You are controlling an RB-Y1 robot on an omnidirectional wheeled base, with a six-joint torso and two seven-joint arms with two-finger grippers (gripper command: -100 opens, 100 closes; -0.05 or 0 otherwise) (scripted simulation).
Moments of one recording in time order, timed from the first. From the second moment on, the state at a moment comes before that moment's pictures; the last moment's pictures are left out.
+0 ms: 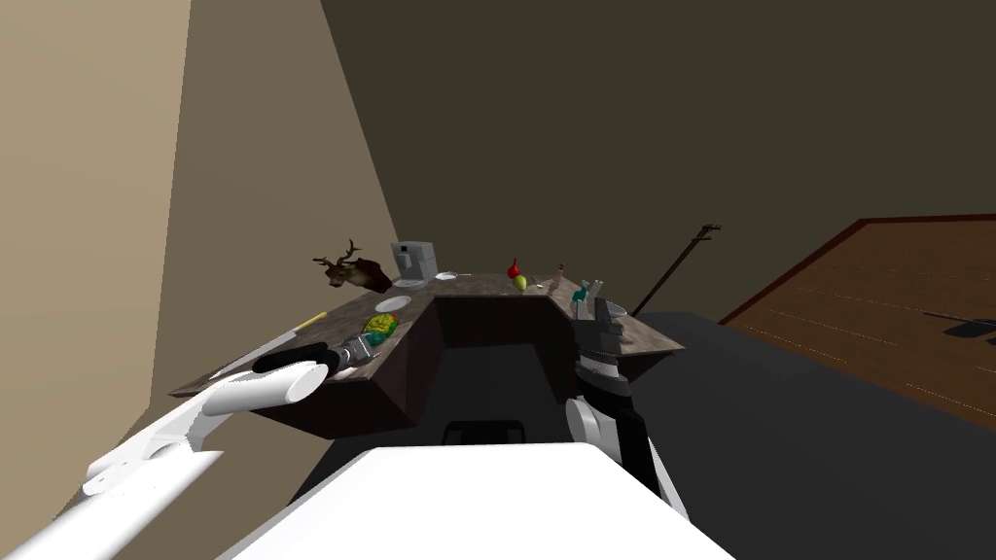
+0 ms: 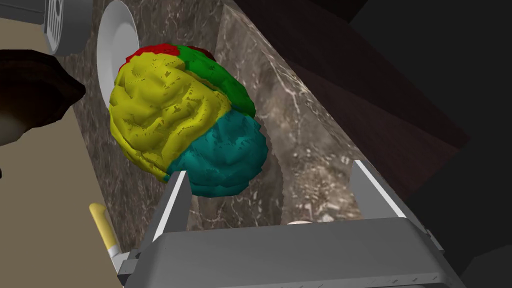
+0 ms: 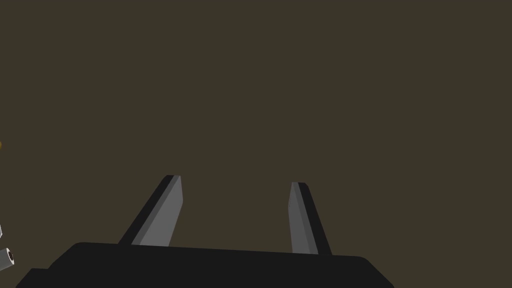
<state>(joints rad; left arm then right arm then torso) 0.29 0.72 0.33 -1.80 0.63 0.81 0.63 0.53 0.04 0.01 -2.39 0.00 -0.48 0.02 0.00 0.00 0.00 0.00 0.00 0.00</state>
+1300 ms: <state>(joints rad) 0.29 0.76 0.32 -1.68 0.65 0.92 0.68 0.53 0.04 0.01 -2.39 0.00 -0.48 0.02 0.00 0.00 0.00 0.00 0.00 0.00</state>
